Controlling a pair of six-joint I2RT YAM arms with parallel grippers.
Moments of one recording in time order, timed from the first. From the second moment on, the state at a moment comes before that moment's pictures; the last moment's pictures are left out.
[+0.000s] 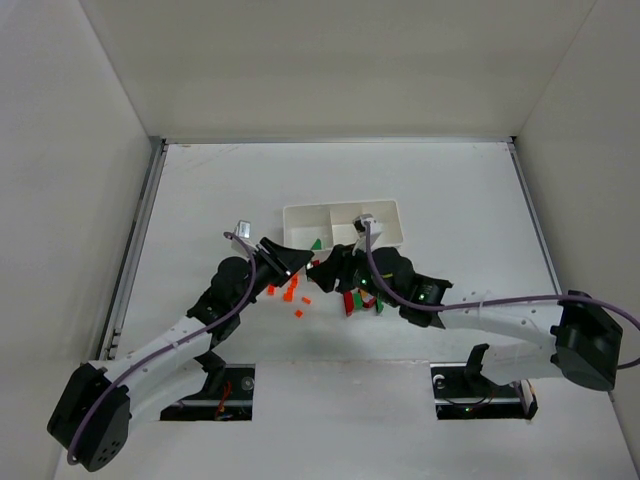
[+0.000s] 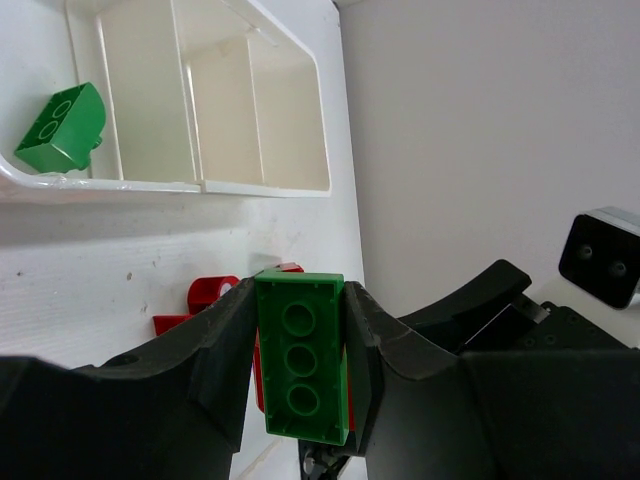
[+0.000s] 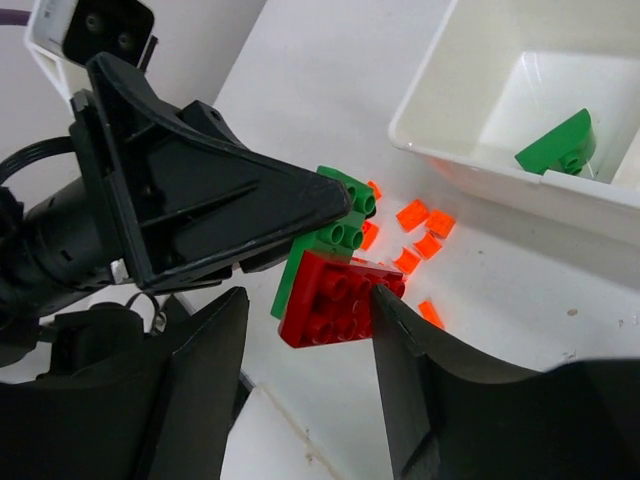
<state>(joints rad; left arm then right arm) -0.61 0.85 0.27 0.41 0.06 -1.18 1.06 1.25 0.72 0.29 0.19 0.72</state>
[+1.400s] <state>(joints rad) -0.55 0.80 0.27 0.42 0.09 -1.18 0.85 1.26 0.67 0.34 0.24 0.75</state>
